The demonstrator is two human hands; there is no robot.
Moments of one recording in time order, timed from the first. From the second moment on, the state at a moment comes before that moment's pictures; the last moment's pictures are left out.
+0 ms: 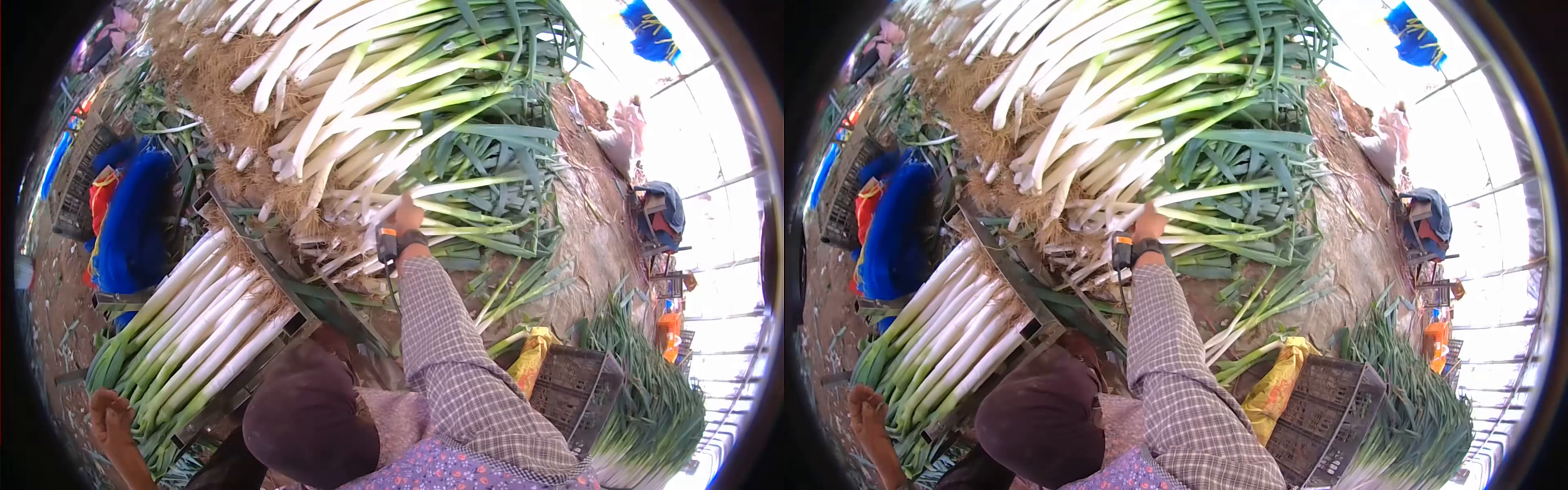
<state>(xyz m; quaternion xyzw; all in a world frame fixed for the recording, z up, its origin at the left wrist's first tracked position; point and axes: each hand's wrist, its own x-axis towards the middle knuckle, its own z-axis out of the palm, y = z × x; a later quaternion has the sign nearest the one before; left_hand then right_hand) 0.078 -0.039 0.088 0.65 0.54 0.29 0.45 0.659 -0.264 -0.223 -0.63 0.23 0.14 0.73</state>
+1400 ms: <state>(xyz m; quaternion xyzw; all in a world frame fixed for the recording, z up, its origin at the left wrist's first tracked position) -0.006 -0.054 0.018 0.72 0.52 0.32 0.32 0.356 -0.145 -0.074 -0.56 -0.79 0.15 0.20</state>
